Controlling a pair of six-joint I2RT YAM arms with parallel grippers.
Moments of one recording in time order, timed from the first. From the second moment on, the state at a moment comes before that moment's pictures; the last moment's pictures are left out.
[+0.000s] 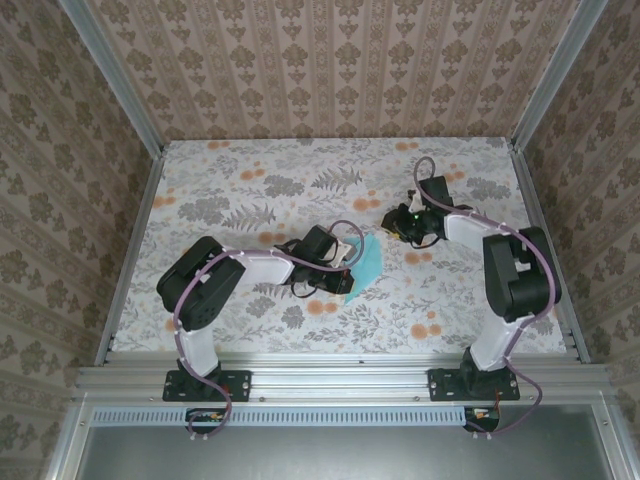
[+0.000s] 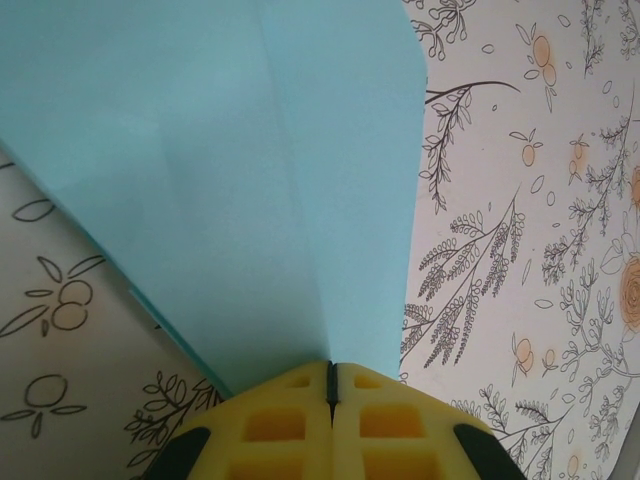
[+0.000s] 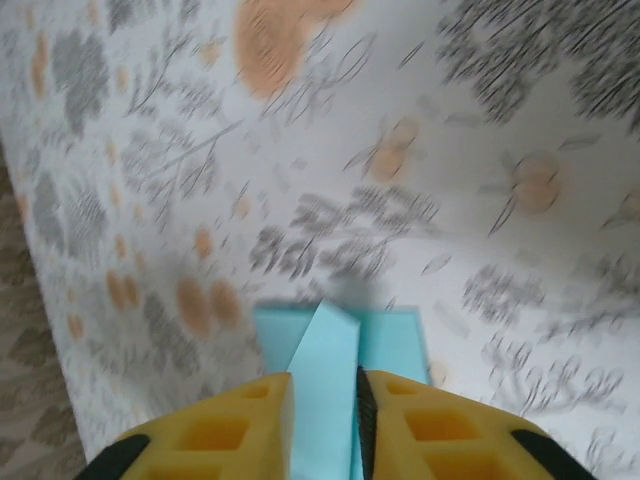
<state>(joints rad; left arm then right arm) -0.83 1.85 0.93 -0.07 0.49 -0.38 0.16 1.74 1.01 -0.22 -0.53 0.71</state>
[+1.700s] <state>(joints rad) -0.69 1.86 1.04 -0.28 0.54 -0.38 0.37 1.87 0.94 0.00 -0.67 0.77</state>
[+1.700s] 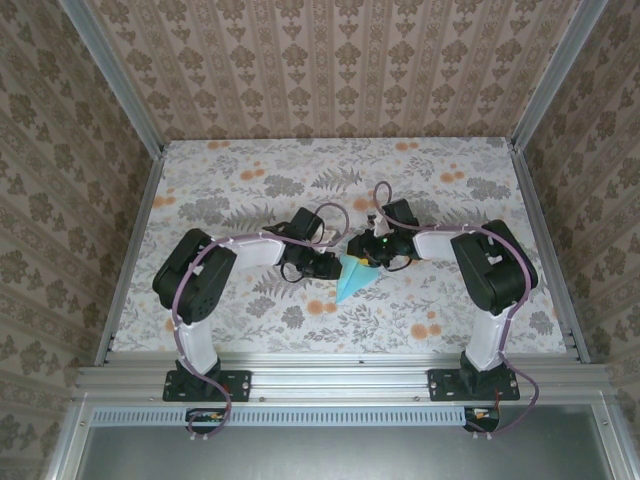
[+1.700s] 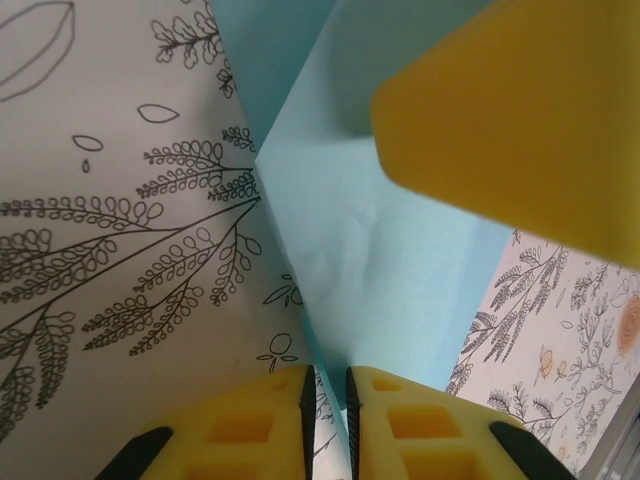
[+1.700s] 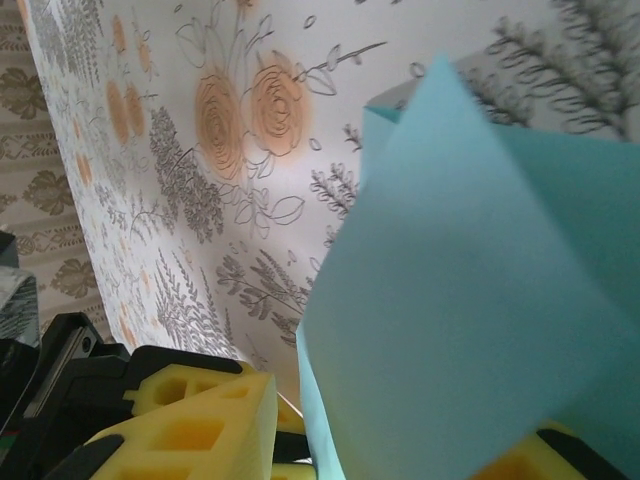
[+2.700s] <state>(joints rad) -0.58 1.41 0.79 -0.12 0.58 -0.68 0.36 1.70 0.93 0.29 -0.80 1.08</state>
